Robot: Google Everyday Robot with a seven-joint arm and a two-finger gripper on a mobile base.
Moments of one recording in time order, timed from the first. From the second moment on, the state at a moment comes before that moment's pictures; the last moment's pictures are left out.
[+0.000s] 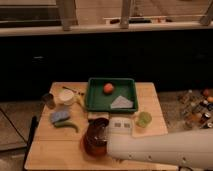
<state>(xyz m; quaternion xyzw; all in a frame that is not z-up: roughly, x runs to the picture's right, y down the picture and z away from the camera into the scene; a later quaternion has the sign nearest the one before) 0.037 0.218 0.697 -0.09 -0.10 -0.62 0.77</state>
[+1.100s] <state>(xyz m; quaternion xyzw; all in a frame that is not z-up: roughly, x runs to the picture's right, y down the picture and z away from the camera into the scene) 0.013 0.240 0.722 -0.13 -0.20 -0.62 0.75</state>
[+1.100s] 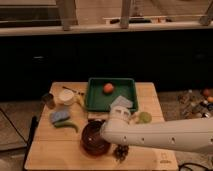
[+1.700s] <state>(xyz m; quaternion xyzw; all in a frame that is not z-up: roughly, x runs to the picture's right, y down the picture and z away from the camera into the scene) -0.001 0.245 0.734 -0.14 -0.21 -0.63 0.73</state>
